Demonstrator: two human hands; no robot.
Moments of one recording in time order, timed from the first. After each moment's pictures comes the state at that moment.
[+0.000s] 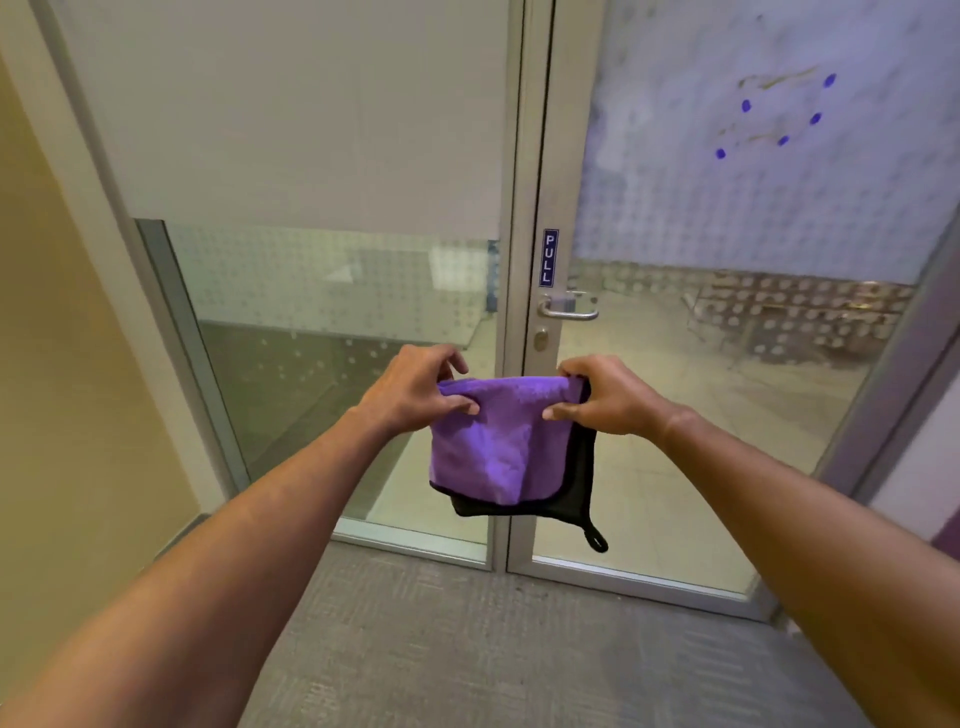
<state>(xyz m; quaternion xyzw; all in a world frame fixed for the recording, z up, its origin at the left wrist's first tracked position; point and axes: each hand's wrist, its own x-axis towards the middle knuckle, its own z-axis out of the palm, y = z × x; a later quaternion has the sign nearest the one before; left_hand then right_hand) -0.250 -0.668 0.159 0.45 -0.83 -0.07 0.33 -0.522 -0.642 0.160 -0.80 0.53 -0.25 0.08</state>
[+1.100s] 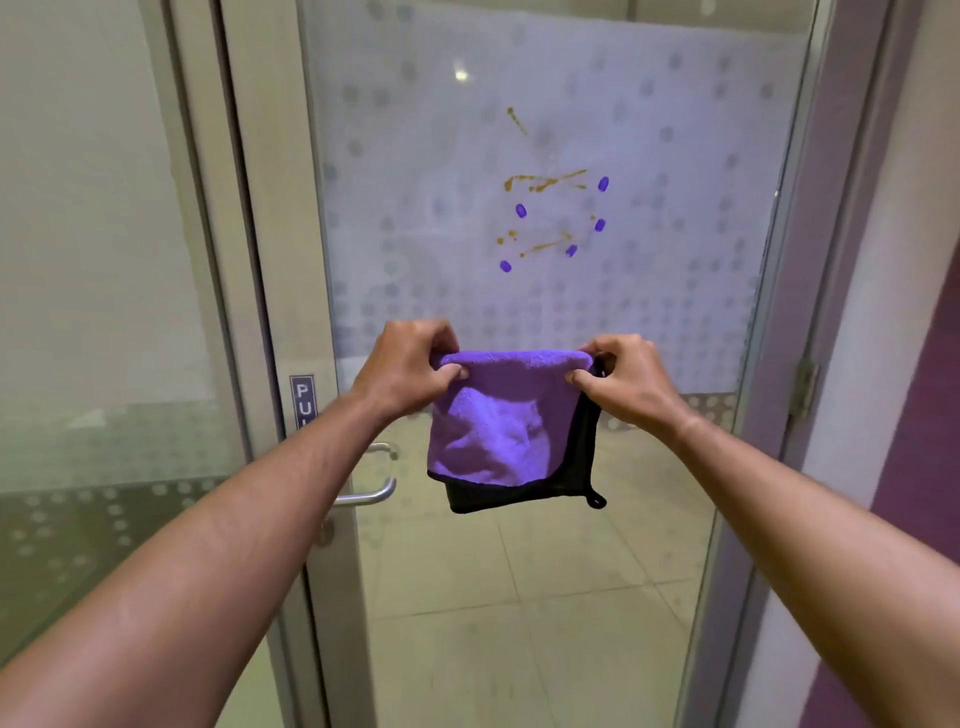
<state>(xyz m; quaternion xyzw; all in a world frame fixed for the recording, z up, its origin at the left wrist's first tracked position) -0.625 -0.978 0.289 0.29 -0.85 -0.03 0.44 -0.876 -0.870 0.269 -0.59 0.65 -0.46 -0.10</state>
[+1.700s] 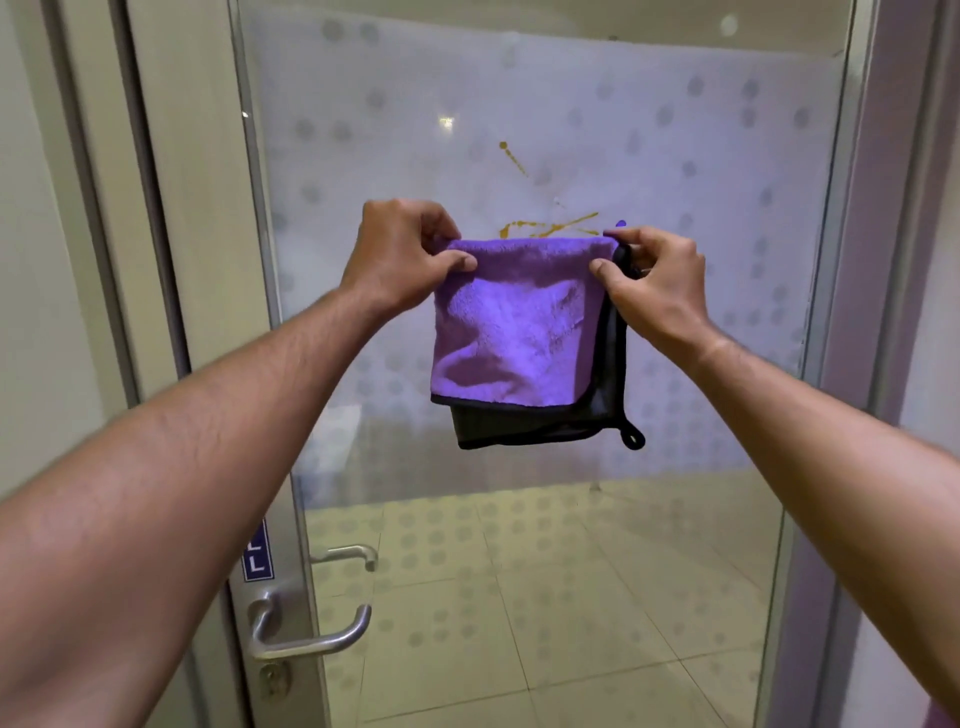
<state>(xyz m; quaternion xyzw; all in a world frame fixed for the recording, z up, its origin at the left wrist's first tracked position) -0.690 -1.077 0.443 0.23 -0.80 0.01 0.56 -0.930 -0.984 0.403 -0.51 0.54 -0.64 -0.20</state>
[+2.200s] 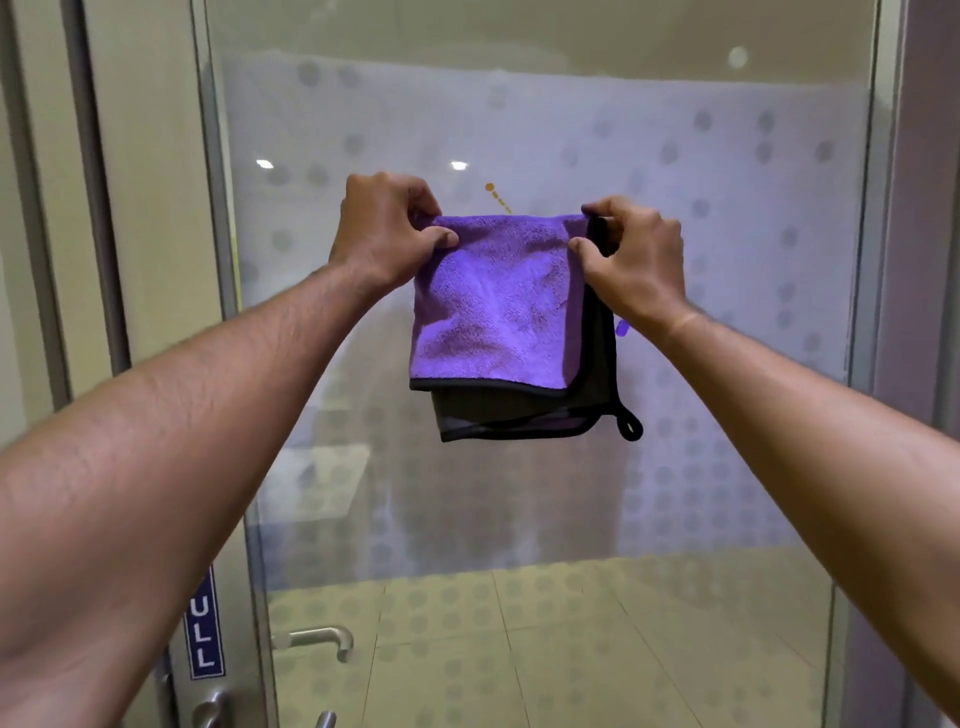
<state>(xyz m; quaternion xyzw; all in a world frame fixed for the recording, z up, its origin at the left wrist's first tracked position) -0.724 -1.115 0.507 0.27 -0.76 0.09 0.59 -0.953 -1.035 0.471 -0.52 0.54 -0.58 -0.30</state>
